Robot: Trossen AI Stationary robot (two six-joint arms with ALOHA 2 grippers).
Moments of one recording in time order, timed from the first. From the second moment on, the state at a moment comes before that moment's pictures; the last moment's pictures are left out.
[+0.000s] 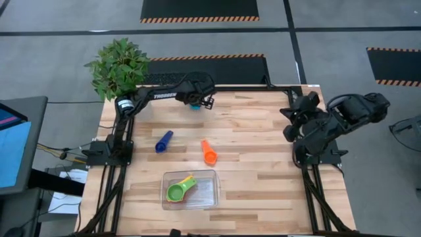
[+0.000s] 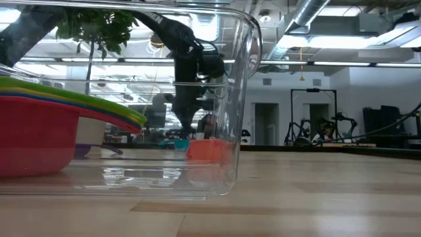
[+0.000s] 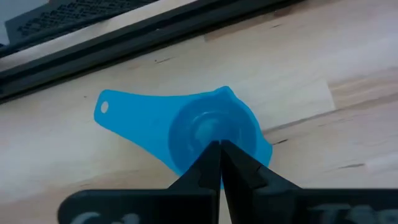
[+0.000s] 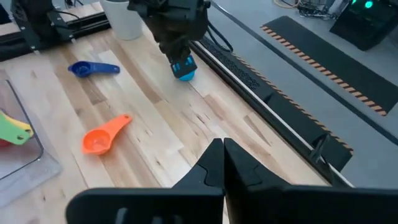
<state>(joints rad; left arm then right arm) 0.47 2.08 1.64 -0.87 -0.39 -0.75 0.45 1.09 1.58 -1.53 0.87 0.83</state>
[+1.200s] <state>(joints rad) 0.54 2.11 1.64 -0.90 -0.22 -0.67 0.46 1.05 1.58 -1.54 0.89 0.80</state>
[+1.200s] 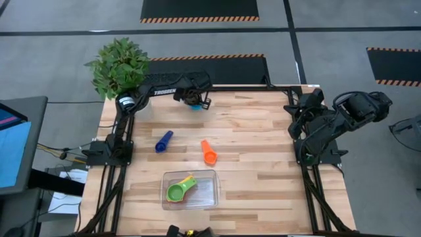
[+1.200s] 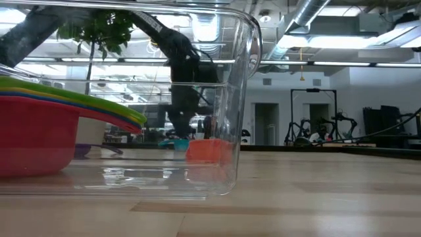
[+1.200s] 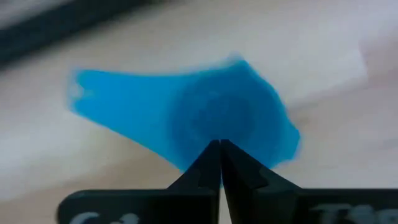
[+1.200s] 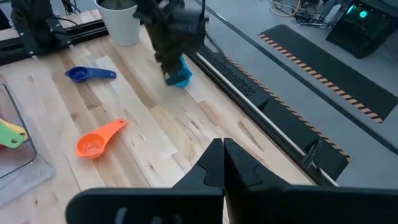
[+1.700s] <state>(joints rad) 0.49 2.18 1.67 -0.90 -0.14 -0.59 0.46 1.05 1.58 -1.54 0.89 0.80</state>
